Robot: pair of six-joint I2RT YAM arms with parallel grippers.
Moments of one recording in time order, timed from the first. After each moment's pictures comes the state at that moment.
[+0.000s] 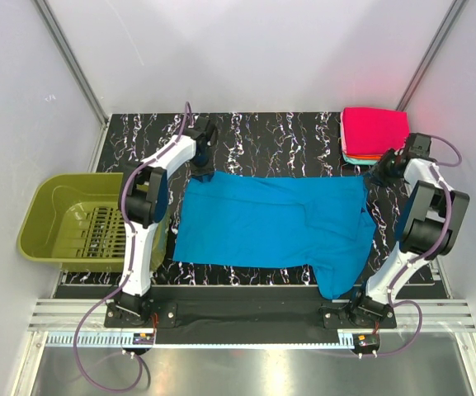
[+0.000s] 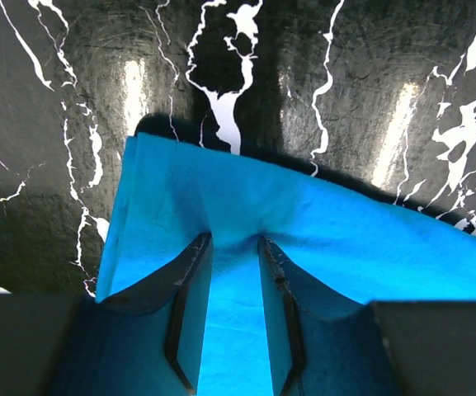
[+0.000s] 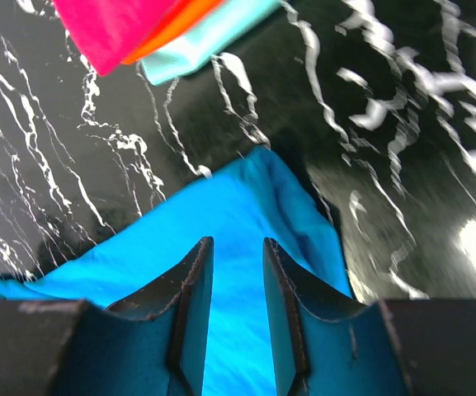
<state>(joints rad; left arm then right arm) -0.33 2.28 1.87 -0.83 -0.07 -0.44 -0.37 1.84 1.29 -0.41 -0.31 0.45</state>
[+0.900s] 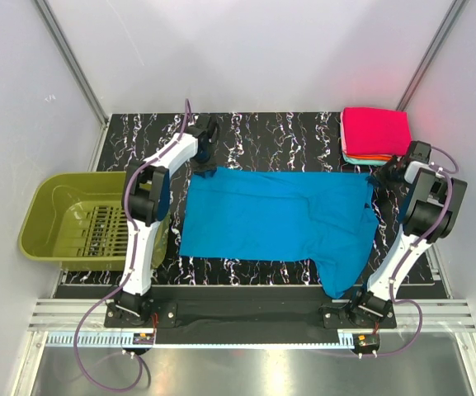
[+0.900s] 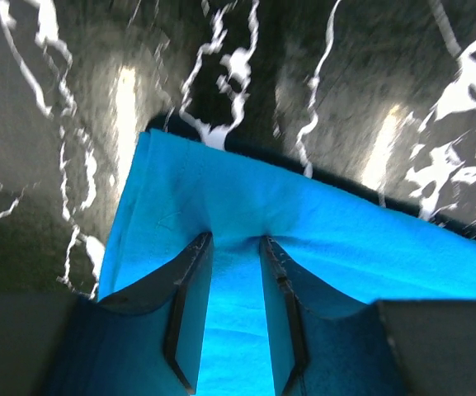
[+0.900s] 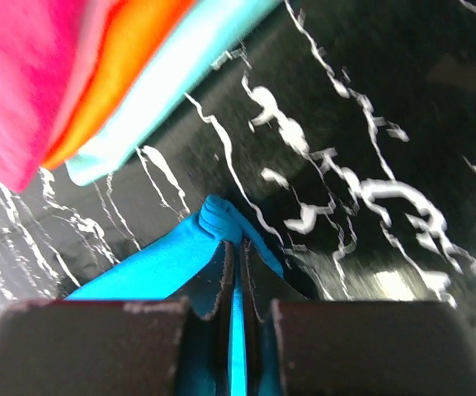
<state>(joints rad) -0.33 2.32 1.93 -0.83 -0.10 -0.50 -0.43 2.06 1.34 -0.27 -0.34 0.52</state>
